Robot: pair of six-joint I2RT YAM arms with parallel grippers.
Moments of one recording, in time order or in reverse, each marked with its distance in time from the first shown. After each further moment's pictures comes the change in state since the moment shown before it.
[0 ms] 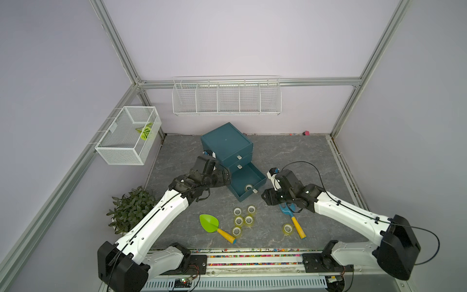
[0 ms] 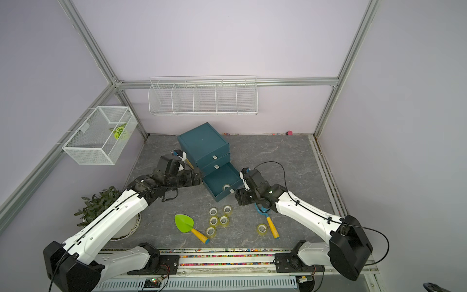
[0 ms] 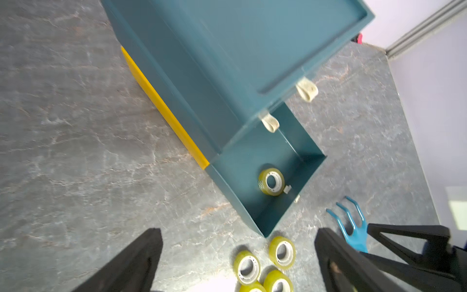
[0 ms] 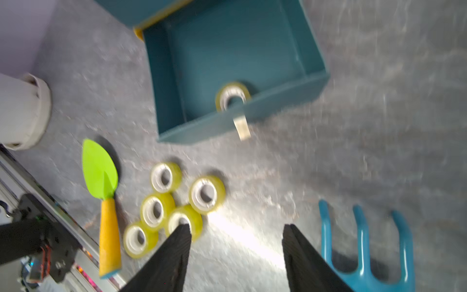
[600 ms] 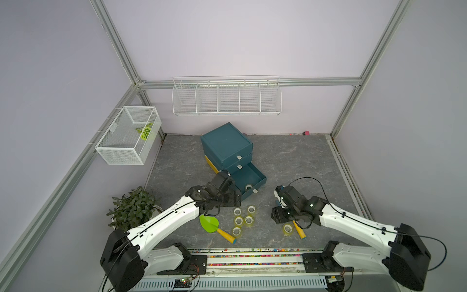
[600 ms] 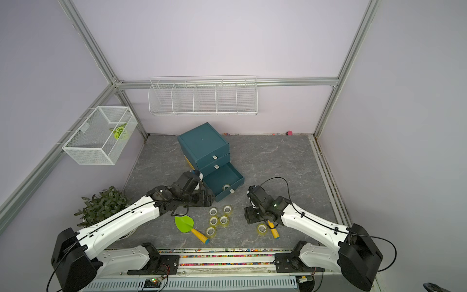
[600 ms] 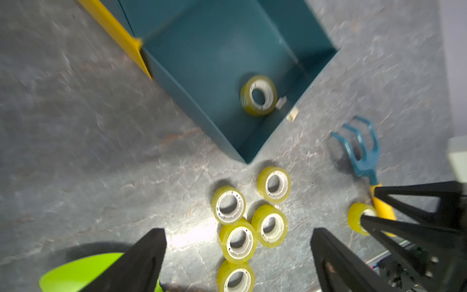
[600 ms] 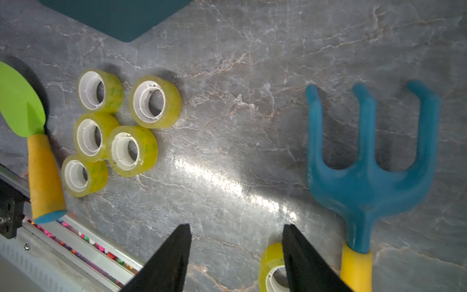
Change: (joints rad) left arm -0.245 0.060 -0.154 -0.013 0.030 -0.127; right arm 0.055 -0.098 -0.164 -0.114 0.023 0.084
